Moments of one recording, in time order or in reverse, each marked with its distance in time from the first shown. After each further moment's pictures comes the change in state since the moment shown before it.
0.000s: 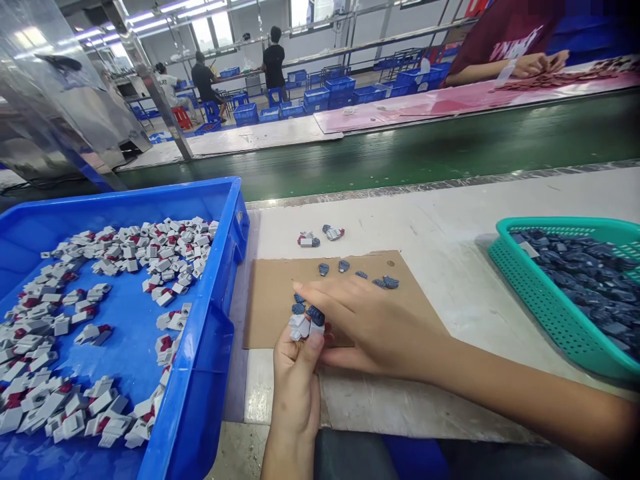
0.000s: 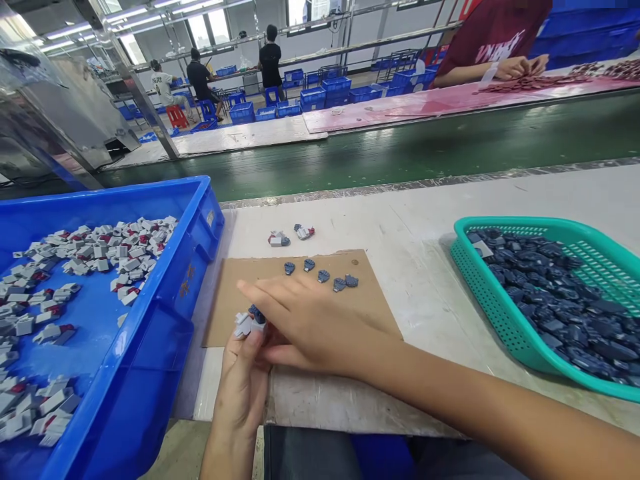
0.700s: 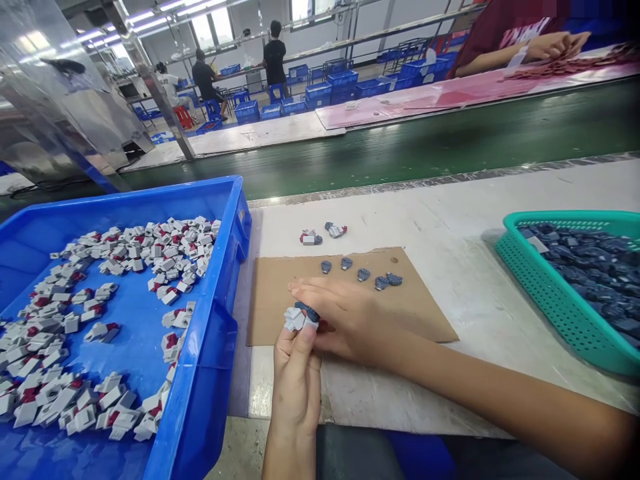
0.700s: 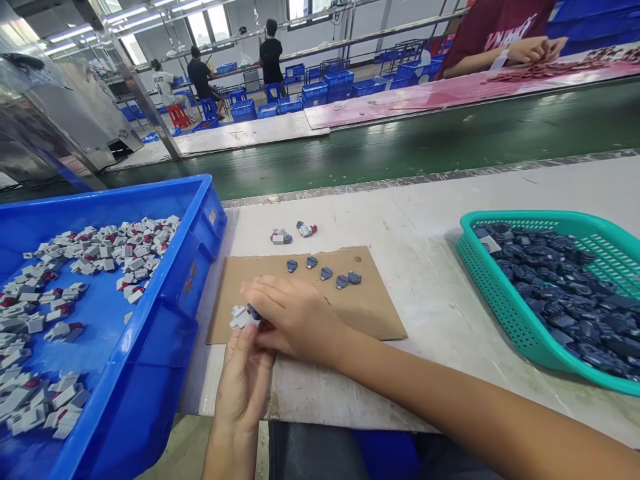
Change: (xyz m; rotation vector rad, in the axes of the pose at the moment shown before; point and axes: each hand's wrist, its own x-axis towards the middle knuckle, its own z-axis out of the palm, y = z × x) left_hand -0.001 0.004 0.002 -0.102 -0.005 0.015; right_hand 0.007 0.002 0.036 0.051 0.266 -0.024
